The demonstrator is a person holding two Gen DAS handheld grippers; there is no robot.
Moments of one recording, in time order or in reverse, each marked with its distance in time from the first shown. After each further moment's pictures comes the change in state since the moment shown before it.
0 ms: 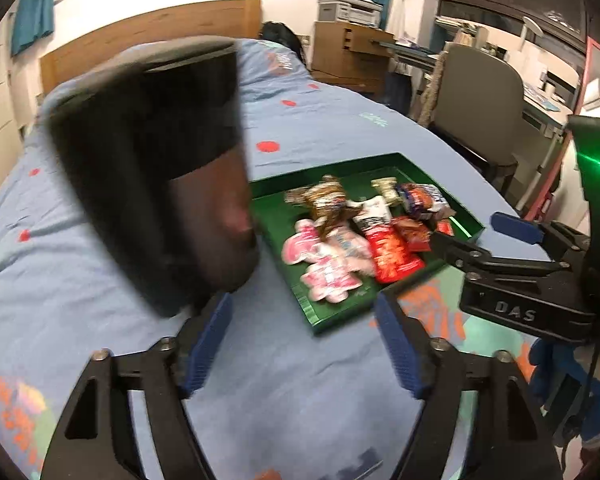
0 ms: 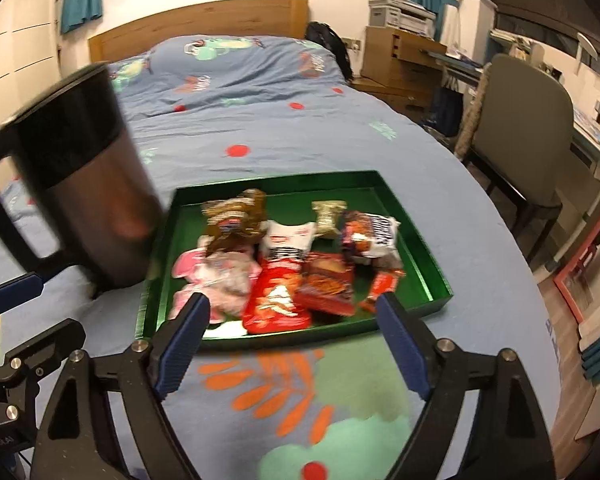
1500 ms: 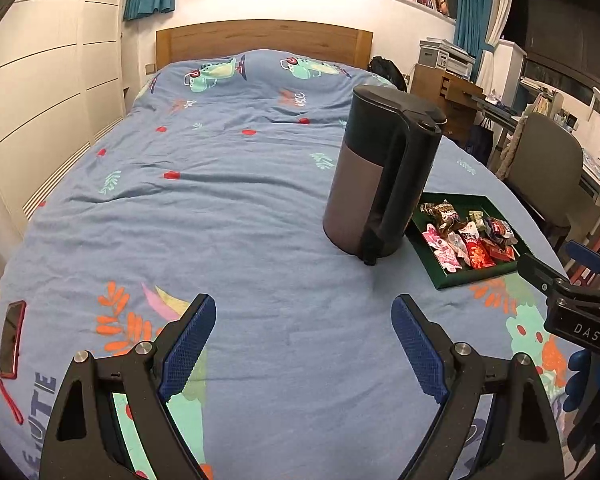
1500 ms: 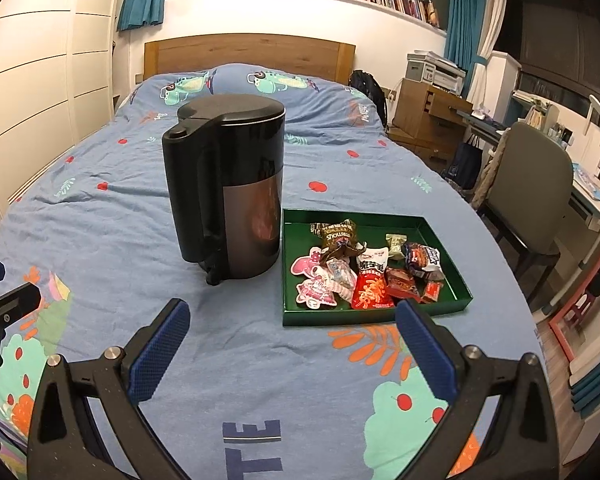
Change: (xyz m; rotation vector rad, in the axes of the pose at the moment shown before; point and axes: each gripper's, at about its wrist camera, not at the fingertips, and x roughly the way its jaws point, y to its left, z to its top) left arm -0.133 0.121 -0.088 -0.235 -0.090 0.214; right arm -0.114 0.125 -0.034 -0.128 -0.128 0.013
